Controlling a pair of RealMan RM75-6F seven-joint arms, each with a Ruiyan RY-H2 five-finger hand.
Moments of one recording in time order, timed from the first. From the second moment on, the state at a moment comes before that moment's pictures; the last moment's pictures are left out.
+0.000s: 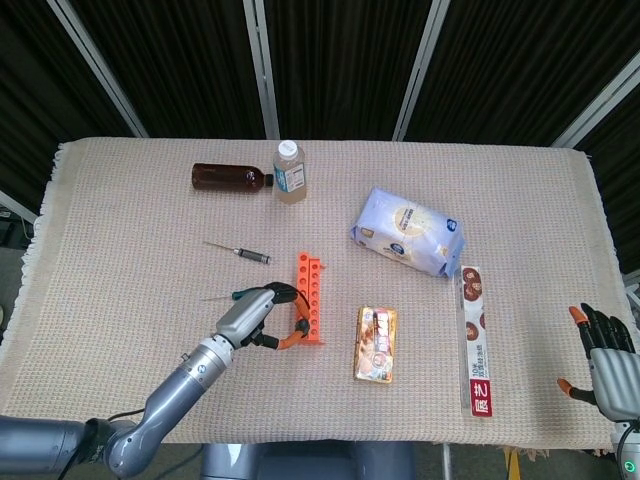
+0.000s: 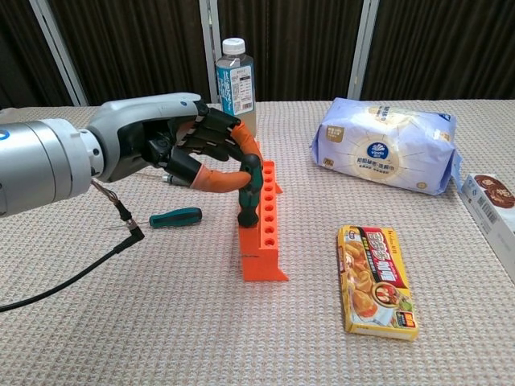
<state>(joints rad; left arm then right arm) -0.78 -1.49 -0.20 -1.95 0.94 0.98 0.01 0.03 -1.14 0.03 -1.48 -1.45 1.42 0.03</state>
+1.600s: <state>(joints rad) -0.80 -1.43 -0.16 -1.75 0.85 1.14 0.78 0.04 -1.14 0.03 -1.51 -1.46 1.42 0.00</state>
